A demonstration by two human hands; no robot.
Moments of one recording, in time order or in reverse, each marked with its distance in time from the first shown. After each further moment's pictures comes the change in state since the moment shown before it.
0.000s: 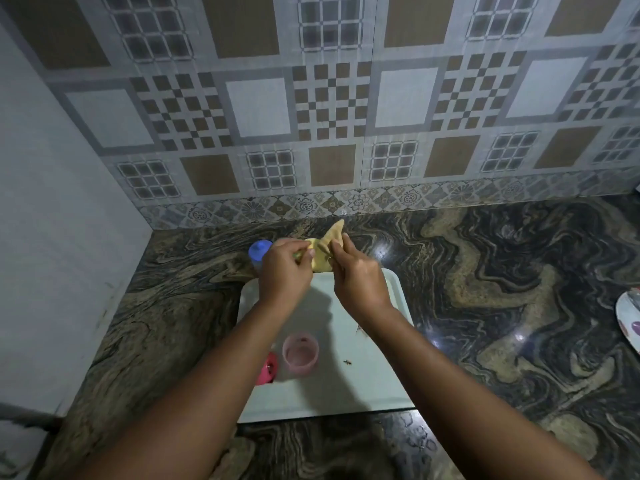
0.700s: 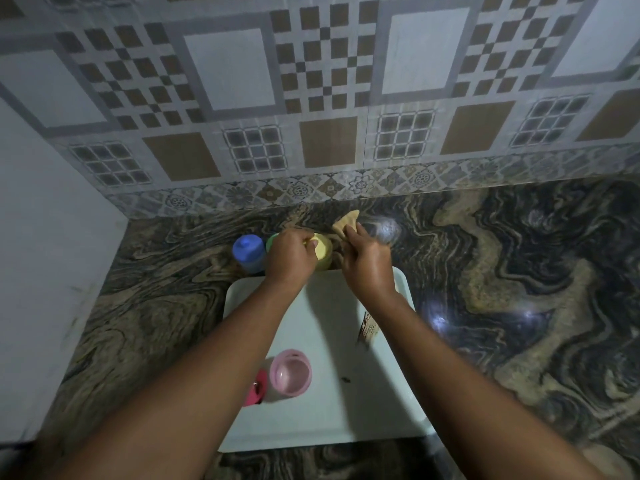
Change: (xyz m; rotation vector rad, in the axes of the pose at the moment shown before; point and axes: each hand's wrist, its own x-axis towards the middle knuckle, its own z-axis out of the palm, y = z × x) left_hand 0.062 -0.031 0.071 0.270 -0.191 -0.117; right_hand 0.048 0.062 0.036 0.091 0.036 0.196
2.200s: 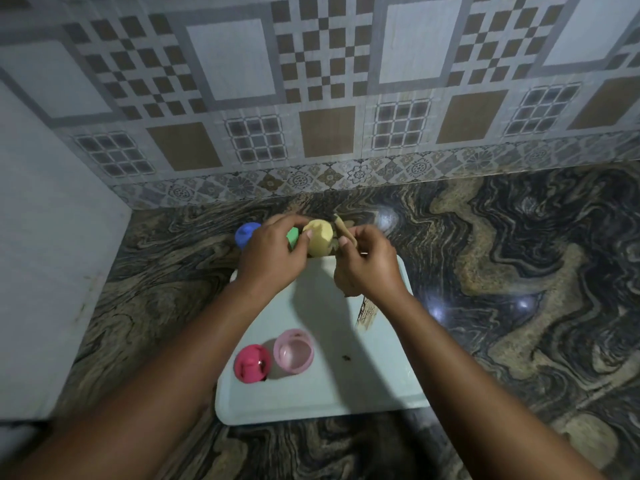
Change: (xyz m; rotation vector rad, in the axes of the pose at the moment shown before) left_hand -0.046 0.001 -0.065 -0.045 0.060 0.294; right_hand -0.032 -0.035 -0.039 0.321 -0.081 0.324
